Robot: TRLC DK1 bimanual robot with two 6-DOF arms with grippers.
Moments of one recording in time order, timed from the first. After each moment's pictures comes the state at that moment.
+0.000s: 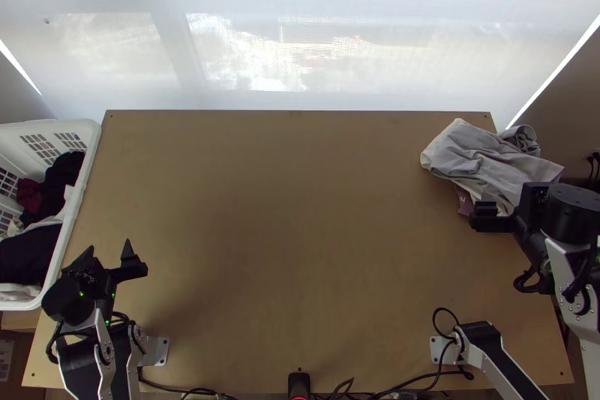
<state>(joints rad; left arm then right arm) 0.37 0.00 0.27 -0.56 0.05 0.10 0.15 0.77 1.15 -0.95 0.30 -0.02</state>
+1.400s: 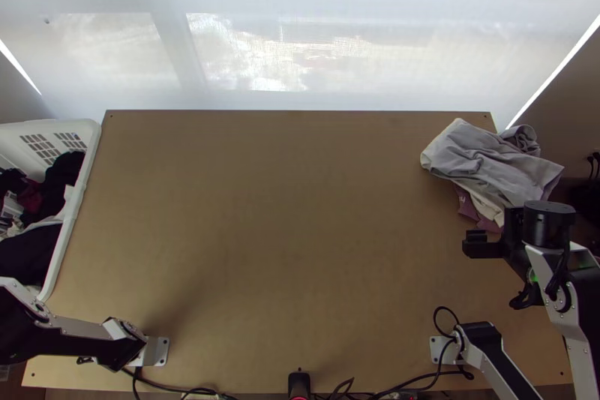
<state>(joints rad) 0.86 1.50 1.42 -0.83 0.09 -0.10 0.11 0.74 1.01 -1.11 0.30 -0.05</state>
